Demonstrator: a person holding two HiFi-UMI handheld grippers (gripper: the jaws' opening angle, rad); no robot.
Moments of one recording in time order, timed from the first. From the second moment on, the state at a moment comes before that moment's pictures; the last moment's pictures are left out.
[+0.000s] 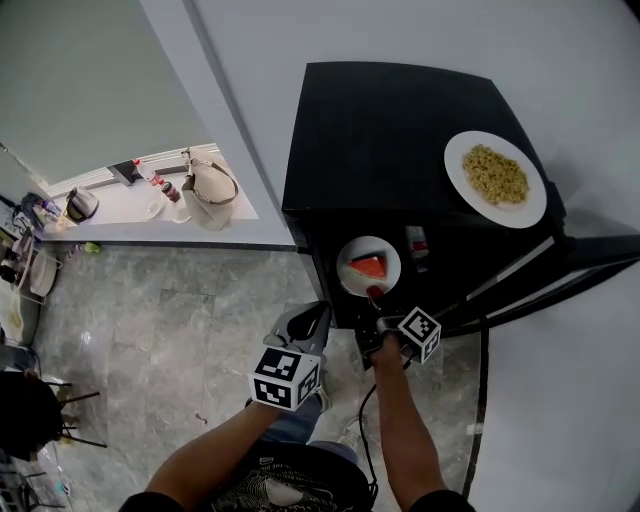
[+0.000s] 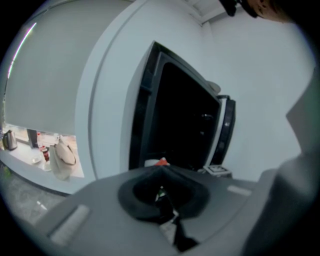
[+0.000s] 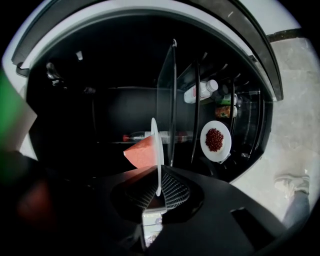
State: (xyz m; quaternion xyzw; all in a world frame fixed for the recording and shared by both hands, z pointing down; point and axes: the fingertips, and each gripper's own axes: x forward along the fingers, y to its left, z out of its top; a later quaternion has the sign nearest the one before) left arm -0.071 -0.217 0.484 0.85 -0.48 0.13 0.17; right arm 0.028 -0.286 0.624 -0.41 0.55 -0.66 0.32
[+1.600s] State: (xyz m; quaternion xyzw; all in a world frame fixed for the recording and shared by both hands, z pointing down) left arm -0.083 -0.161 0.352 0.84 -0.52 0.05 0.11; right arm 0.045 -0.105 0.309 -0.29 0.65 -0.65 0.26
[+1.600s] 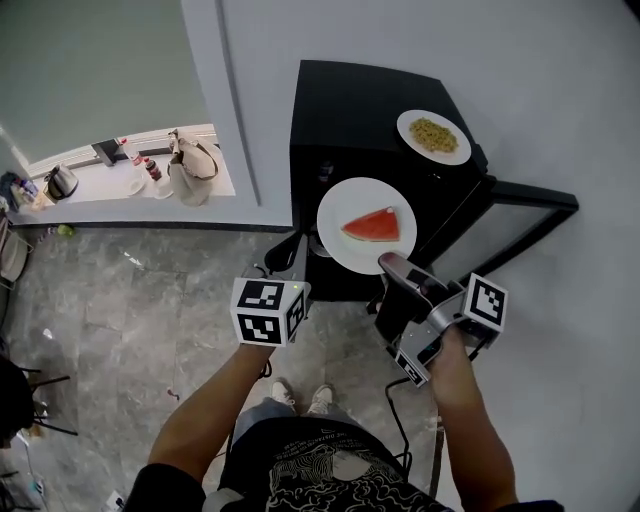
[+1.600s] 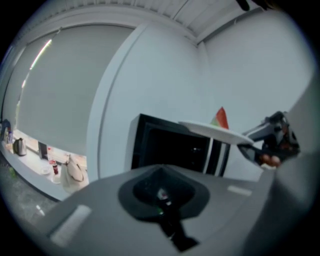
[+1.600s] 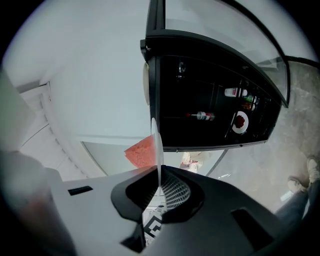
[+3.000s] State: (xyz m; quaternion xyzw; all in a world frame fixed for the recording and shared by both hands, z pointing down) left arm -0.101 -0.127 0.331 0.86 -0.50 0.01 0.11; right arm 0.011 -0.259 0.258 -0.38 0.60 -0.63 0.32
